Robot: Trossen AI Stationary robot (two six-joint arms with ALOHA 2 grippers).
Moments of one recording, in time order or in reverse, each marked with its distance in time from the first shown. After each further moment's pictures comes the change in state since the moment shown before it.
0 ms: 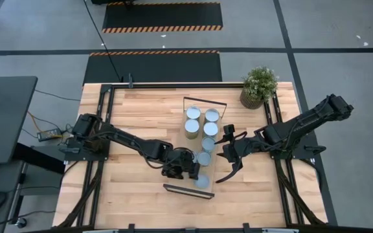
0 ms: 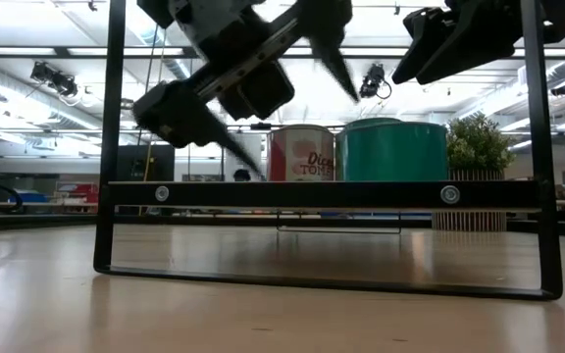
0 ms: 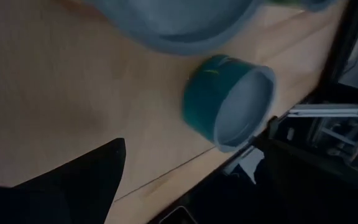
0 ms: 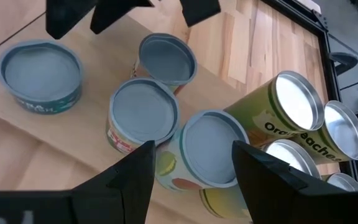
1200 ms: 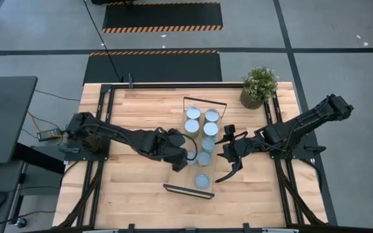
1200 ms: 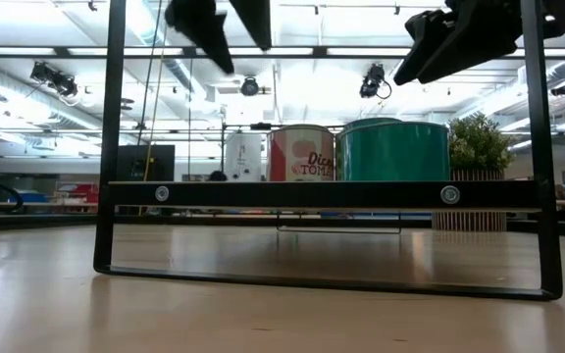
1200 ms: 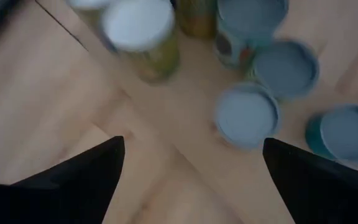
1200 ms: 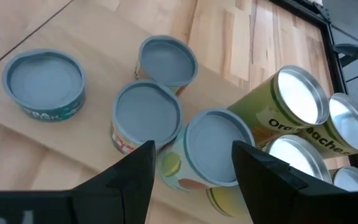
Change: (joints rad) left arm -0.032 -0.071 0.445 -0.900 -0.640 0.823; right arm 0.001 -0.001 0.000 -0.003 -0.007 0.059
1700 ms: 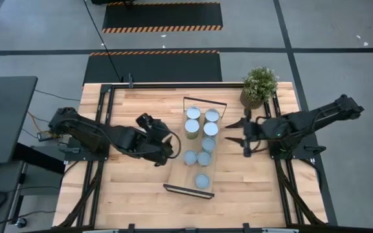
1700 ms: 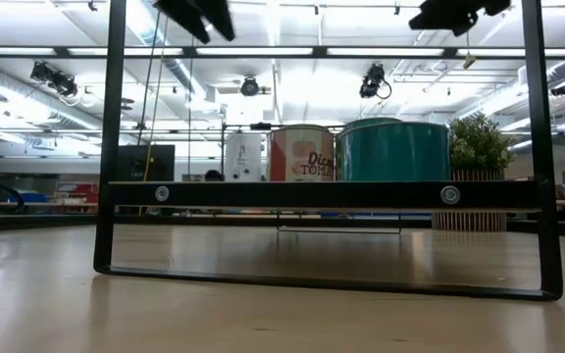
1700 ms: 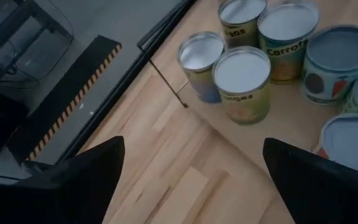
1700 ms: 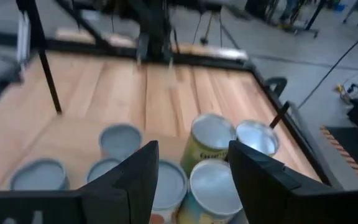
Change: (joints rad) left arm -0.050 -0.221 -0.196 -0.003 -0.403 0.150; right arm -0.047 -0.366 -0.086 0.091 0.061 0.128
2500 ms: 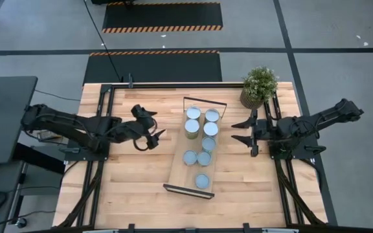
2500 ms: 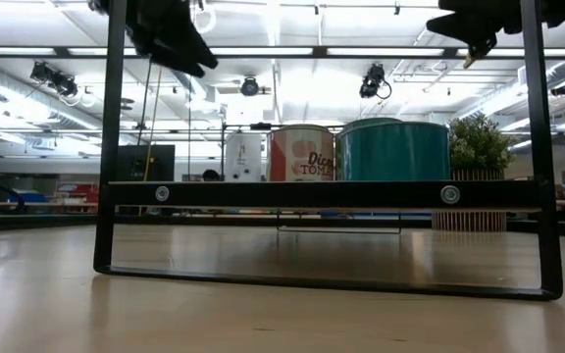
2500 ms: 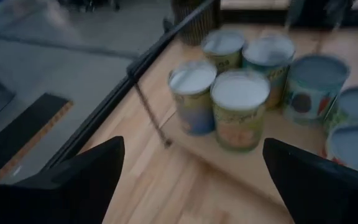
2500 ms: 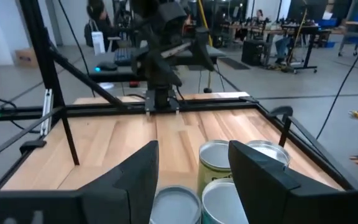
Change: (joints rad) left arm 0.189 -0.470 -0.662 0.799 0.208 0.502; right arm 0.003 -0.260 -0.318 0.377 -0.008 0.032
